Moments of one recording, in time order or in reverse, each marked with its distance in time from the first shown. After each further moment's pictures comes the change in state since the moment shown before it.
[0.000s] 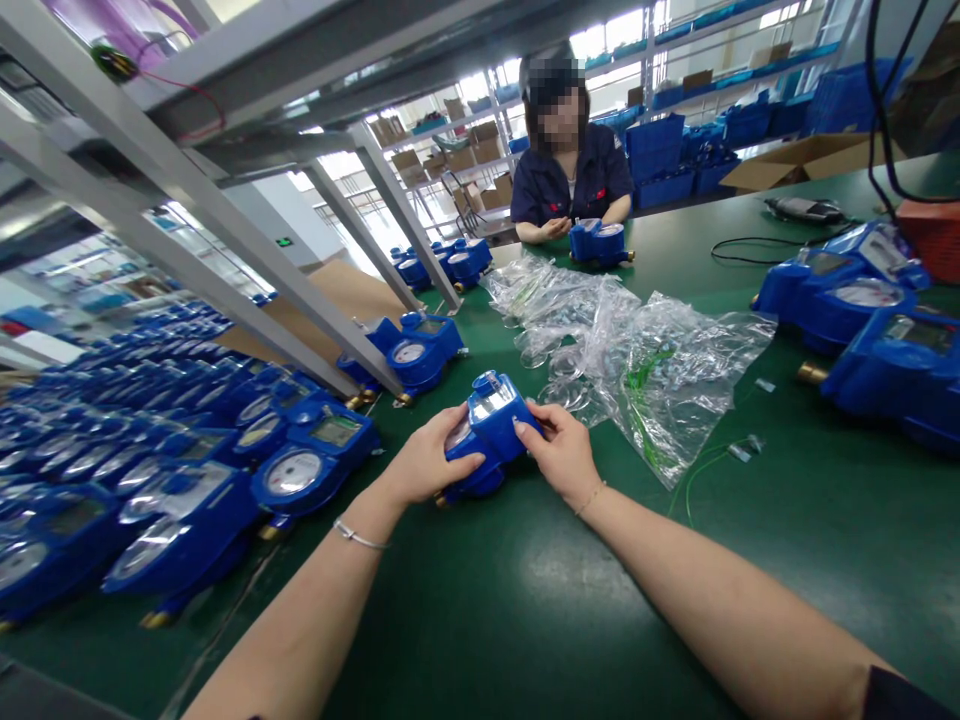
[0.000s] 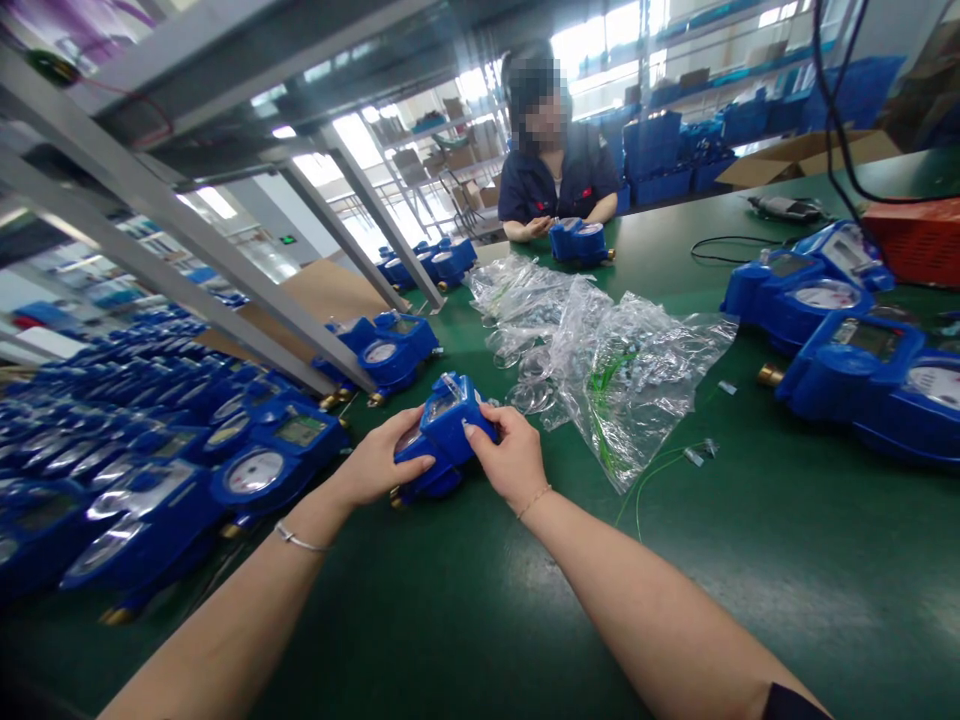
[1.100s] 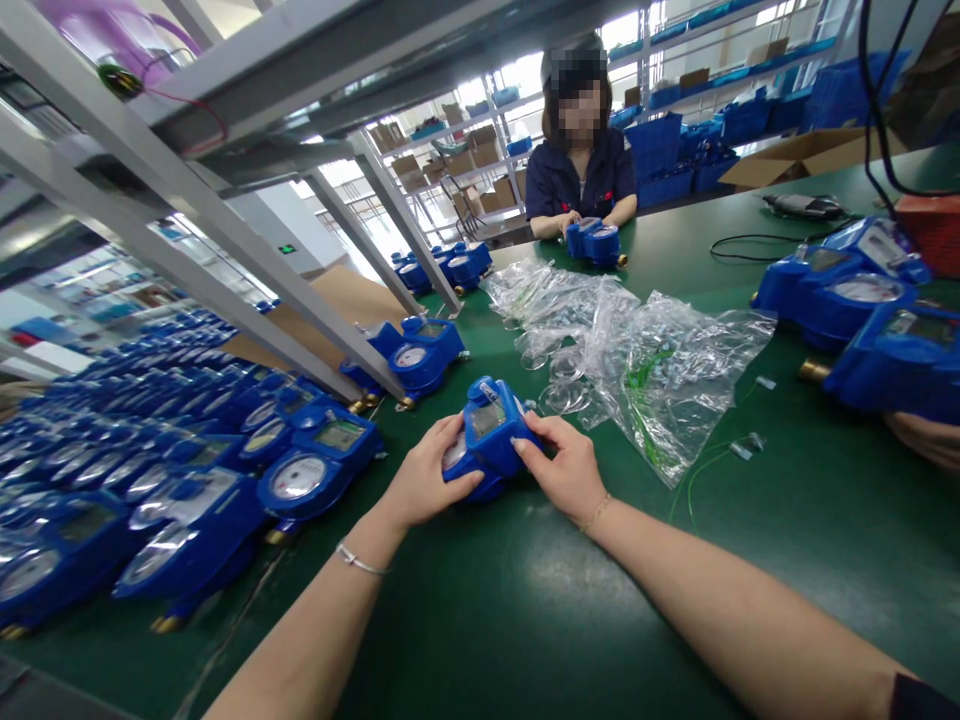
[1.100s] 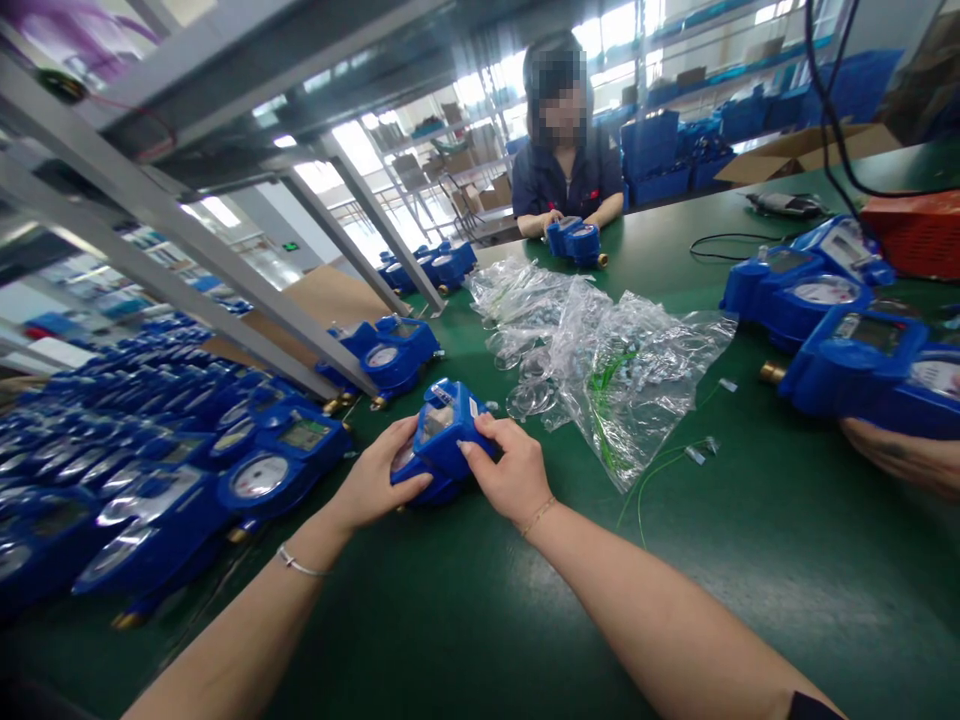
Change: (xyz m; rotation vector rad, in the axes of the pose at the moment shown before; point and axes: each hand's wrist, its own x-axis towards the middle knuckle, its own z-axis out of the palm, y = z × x) left_hand -0.018 0.007 0.005 0.052 0.054 0.056; right_hand -0.015 -0.022 -0.009 -0.098 -0.036 -0.159
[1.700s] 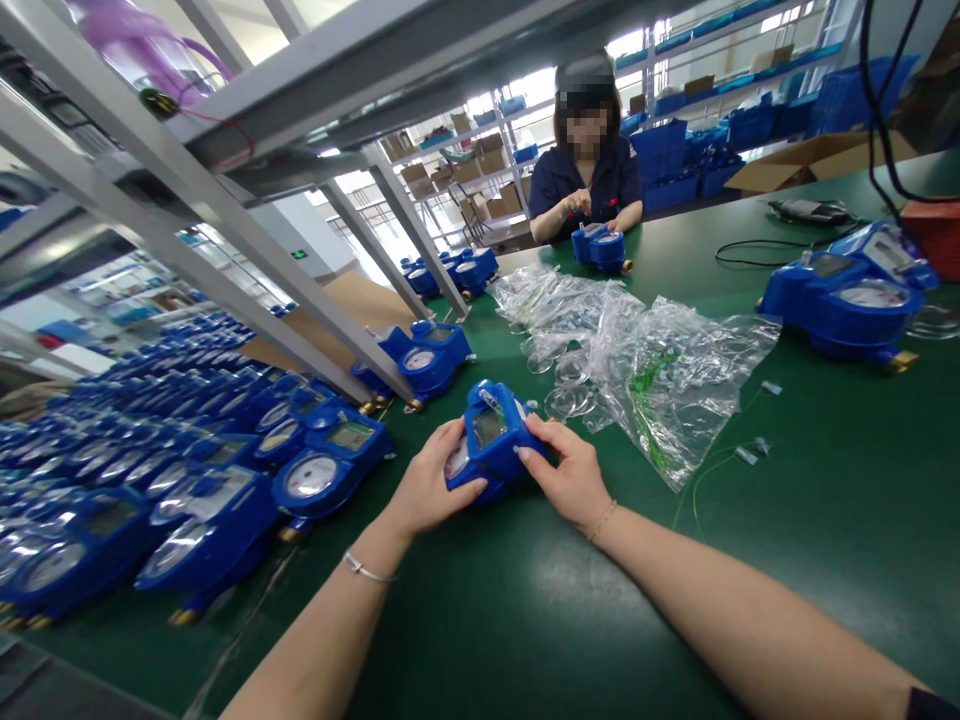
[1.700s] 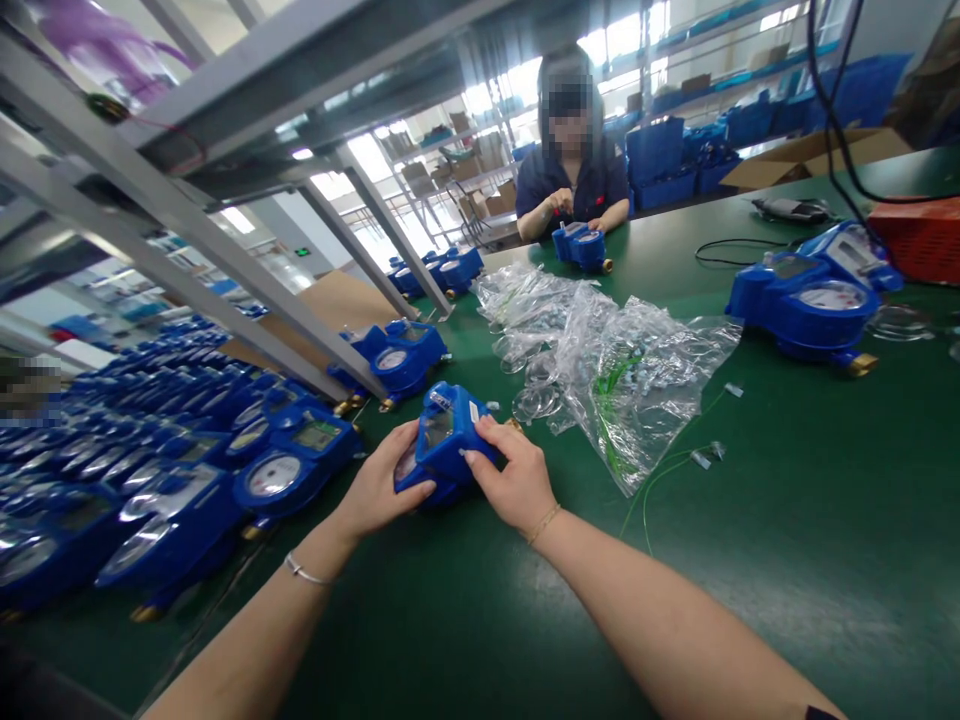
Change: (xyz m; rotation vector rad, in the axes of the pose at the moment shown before) left_hand -0.012 -0.004 0.001 -0.042 0.053 0.018; right_hand -0.005 -0.005 0.000 0.004 -0.015 -0.064
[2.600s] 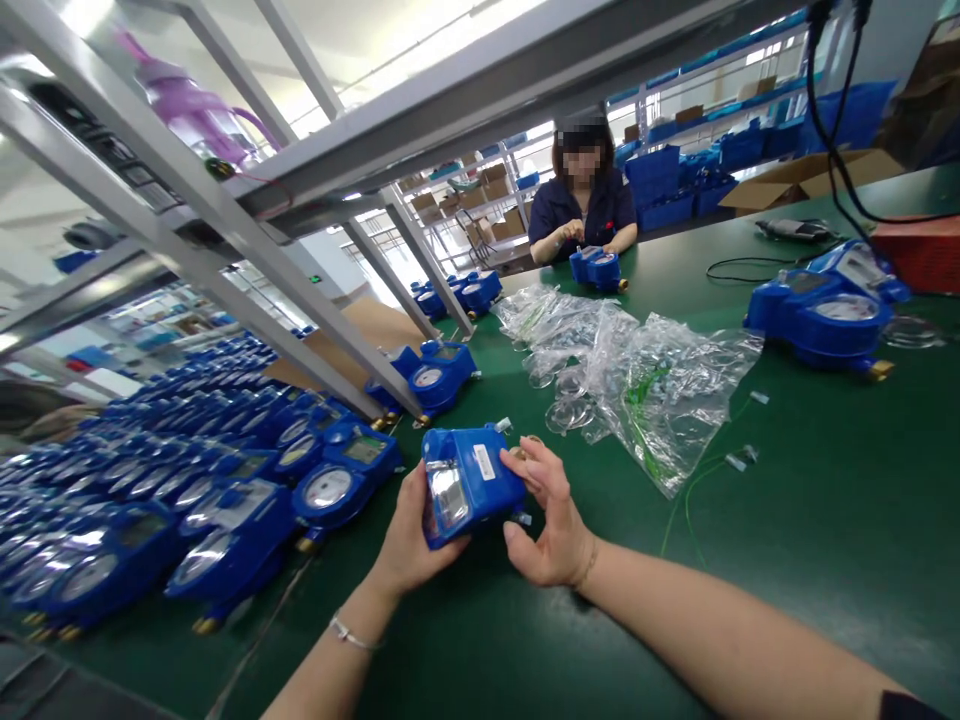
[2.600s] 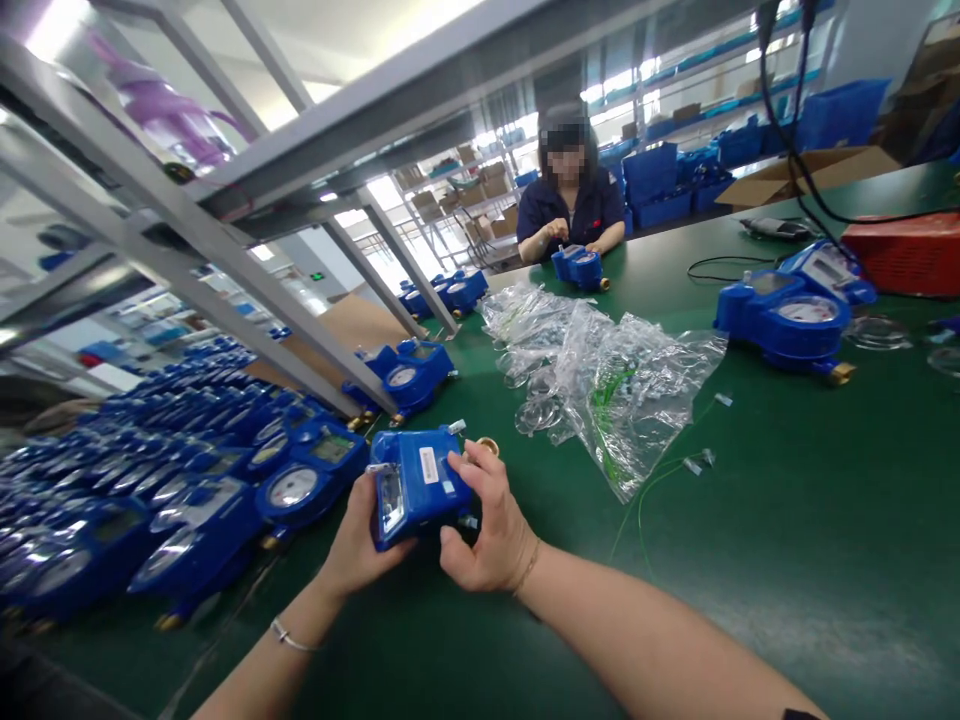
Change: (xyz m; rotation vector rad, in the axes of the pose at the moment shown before) left_hand -0.058 0.008 -0.004 0.118 0.132 -0.083; right_hand -0.034 -0.026 0.012 0.054 -0.126 -0.330
